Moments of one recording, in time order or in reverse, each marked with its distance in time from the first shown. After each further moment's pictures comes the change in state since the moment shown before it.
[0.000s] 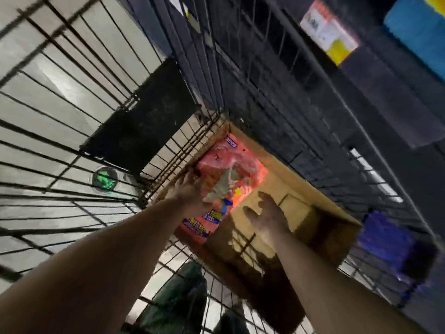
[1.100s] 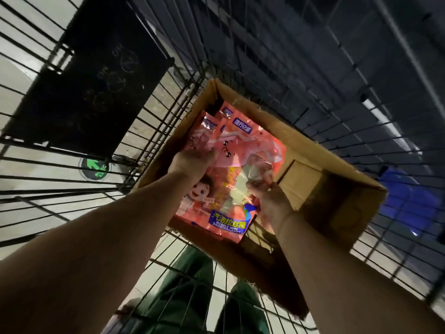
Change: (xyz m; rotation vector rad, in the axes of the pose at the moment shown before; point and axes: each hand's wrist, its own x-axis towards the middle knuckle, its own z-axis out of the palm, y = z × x) left_hand 0.055 0.014 0.022 -0.591 0.096 -0.154; right_hand 0.074 0.068 0.064 0.996 -0.008 0.293
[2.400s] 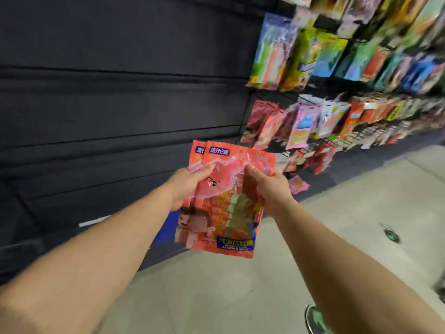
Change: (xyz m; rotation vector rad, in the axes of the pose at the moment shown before) left_hand -0.658 0.173 0.406 0.182 -1.093 0.936; right_hand -0.494 0.194 -0.615 0.803 0.808 -0.855
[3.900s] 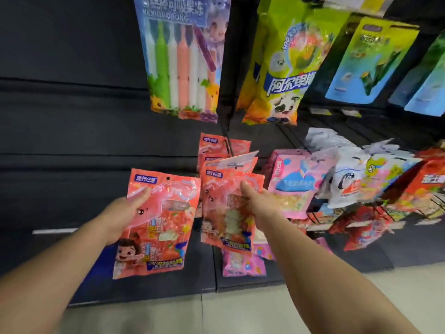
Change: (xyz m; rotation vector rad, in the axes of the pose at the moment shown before) left_hand 0.383 0.020 0.210 0.062 0.636 -0.247; right_hand 0.563 -0.036 -0.214 -0.132 -0.333 0.155
